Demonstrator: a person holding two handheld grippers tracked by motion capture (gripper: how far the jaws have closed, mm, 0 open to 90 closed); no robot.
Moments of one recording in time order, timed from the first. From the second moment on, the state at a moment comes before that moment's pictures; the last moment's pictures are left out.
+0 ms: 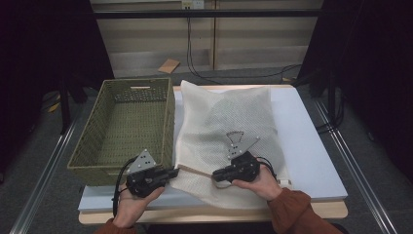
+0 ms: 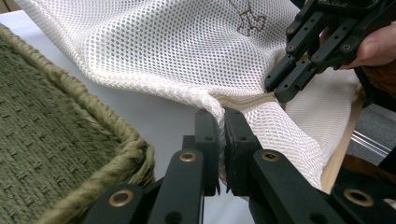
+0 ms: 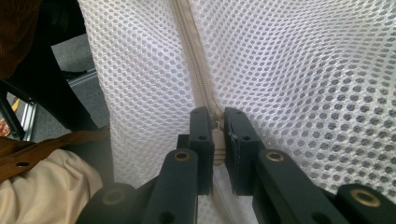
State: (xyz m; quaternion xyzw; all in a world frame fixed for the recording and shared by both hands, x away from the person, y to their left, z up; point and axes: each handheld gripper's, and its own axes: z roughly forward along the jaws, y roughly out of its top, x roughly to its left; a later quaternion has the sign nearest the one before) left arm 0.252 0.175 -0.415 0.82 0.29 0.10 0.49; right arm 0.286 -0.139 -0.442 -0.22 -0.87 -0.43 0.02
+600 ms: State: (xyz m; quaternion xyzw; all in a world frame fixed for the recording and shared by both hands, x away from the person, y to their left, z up) left arm 0.252 0.178 -0.413 0.82 0.30 0.10 0.49; right arm 0.285 -0.148 -0.445 -0.23 -0.88 -0.43 0.01
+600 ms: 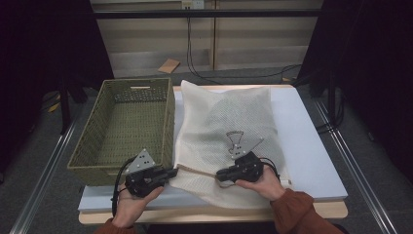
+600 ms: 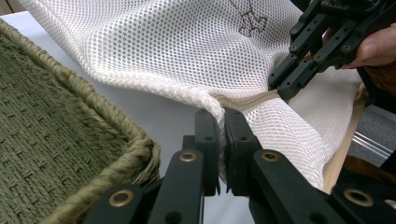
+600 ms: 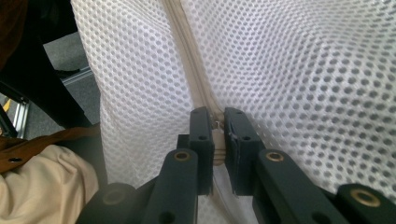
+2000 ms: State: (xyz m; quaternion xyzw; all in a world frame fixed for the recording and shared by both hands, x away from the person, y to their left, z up) left arm 0.253 0.179 -0.413 0.82 0.30 0.10 0.48; right arm 0.281 -0.179 -0.448 -0.26 -0.87 -0.42 0.01
